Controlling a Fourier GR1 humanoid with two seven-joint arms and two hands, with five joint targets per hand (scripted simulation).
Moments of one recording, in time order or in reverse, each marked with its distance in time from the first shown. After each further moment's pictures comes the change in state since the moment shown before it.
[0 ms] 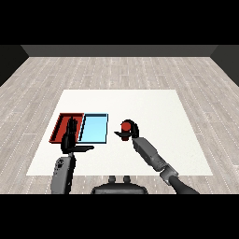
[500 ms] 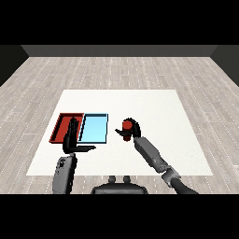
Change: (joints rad) left arm -0.005 -0.010 -0.012 0.015 -0.024 0.014 -0.023; right arm 0.049 -0.021 -0.038 -0.127 0.085 -0.033 0.058
